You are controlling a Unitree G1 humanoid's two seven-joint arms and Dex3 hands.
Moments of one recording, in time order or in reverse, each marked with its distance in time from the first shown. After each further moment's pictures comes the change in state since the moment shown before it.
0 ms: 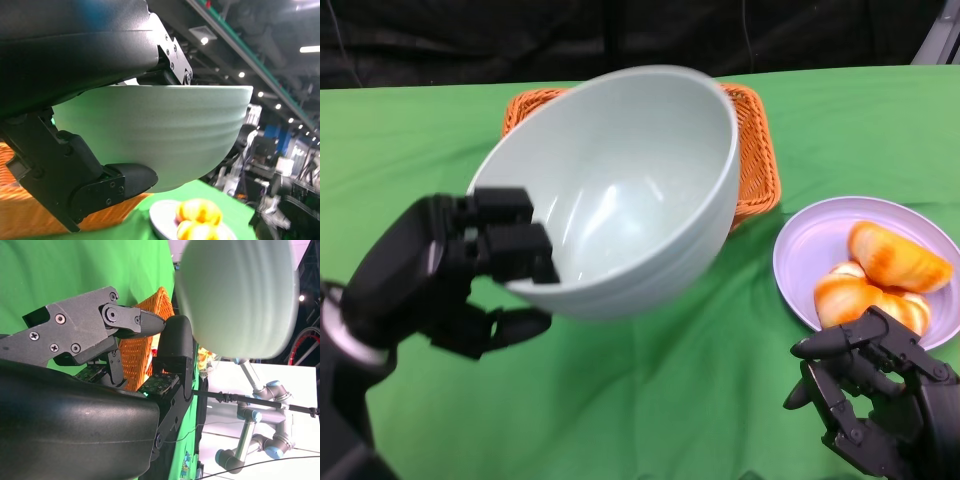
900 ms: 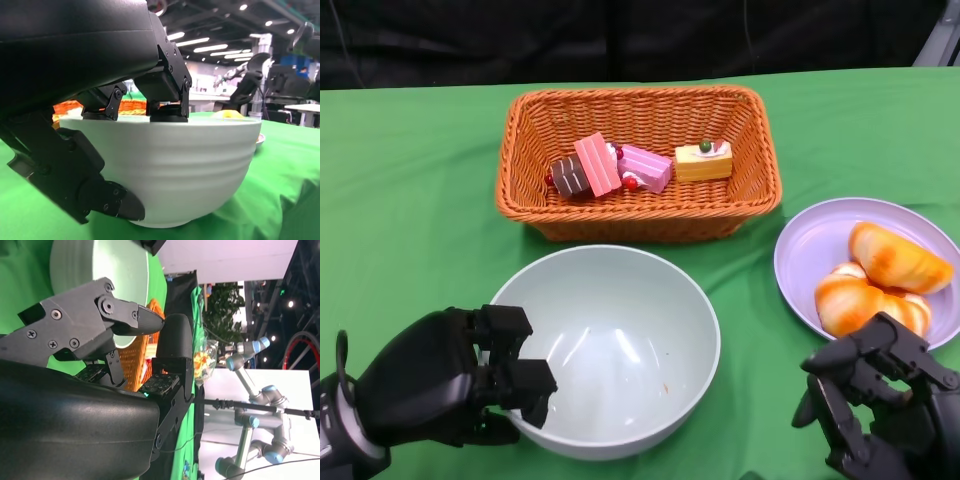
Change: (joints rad) left arm 0.019 0.270 -0.736 -0.017 0.886 0.469 1.346; right arm 0.058 -0.010 0.006 -0.086 0.077 0.032 0.069
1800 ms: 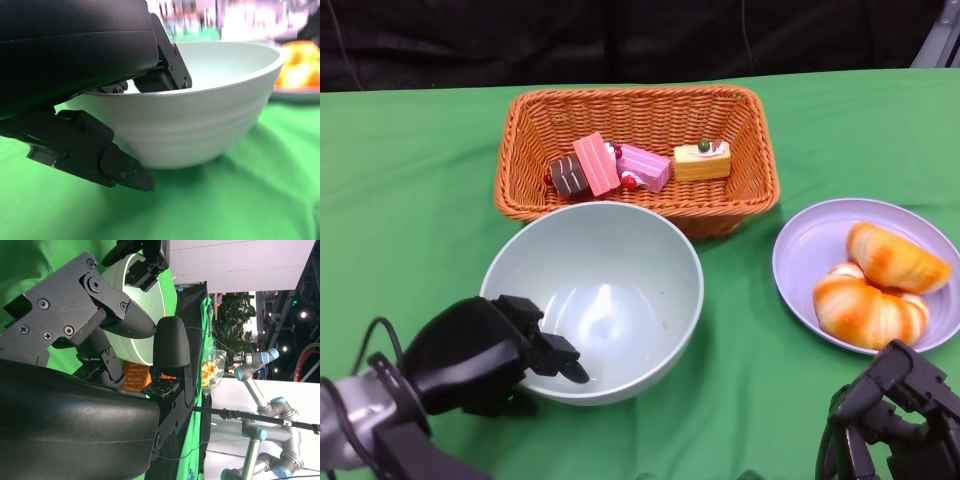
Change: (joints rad) left arm -0.072 -0.028 -0.204 0.087 -0.573 0.204 -0.680; right arm 0.117 -0.046 0.004 -0.107 0.002 0.032 0.030
